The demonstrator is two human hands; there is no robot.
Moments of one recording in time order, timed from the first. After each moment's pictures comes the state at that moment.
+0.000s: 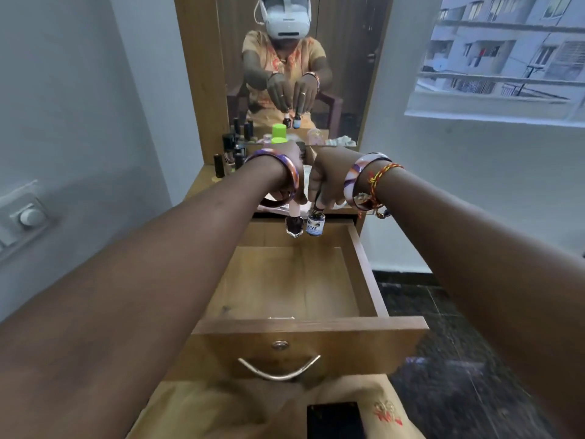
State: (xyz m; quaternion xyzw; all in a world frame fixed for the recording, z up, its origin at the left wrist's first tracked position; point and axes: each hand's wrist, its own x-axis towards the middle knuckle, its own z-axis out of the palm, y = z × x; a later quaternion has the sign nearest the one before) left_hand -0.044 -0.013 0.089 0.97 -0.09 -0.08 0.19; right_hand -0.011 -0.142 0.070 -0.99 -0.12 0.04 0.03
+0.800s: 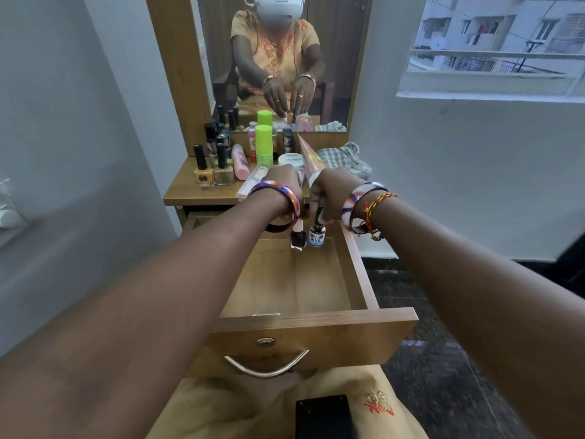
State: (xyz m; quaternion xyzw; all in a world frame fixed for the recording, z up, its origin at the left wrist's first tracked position) left_hand -0.031 -0.039 0.028 0.97 -0.07 -0.02 0.21; right_hand -0.053 -0.151 0.039 -0.99 -0.13 0.02 0.11
